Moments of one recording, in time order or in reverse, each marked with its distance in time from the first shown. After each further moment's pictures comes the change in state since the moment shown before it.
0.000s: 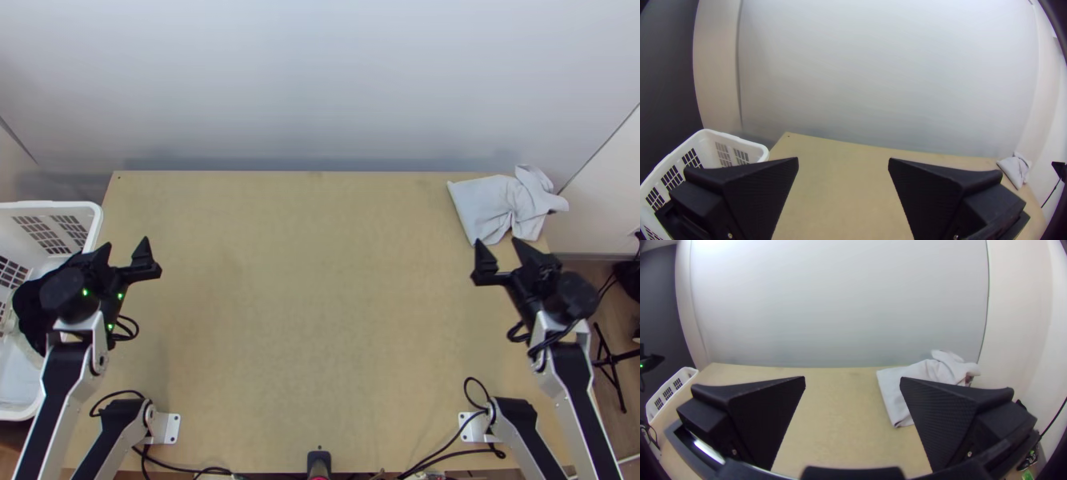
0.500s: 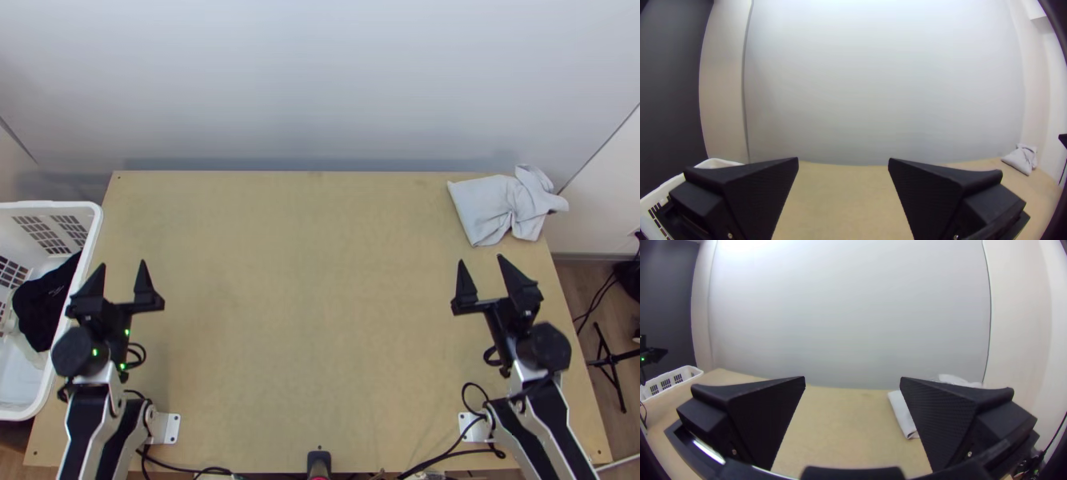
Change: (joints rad) left arm -0.003 -0.351 -0.341 0.255 -0.014 0.116; right arm 0.269 -0.285 -0.285 0.235 0.239 -0.033
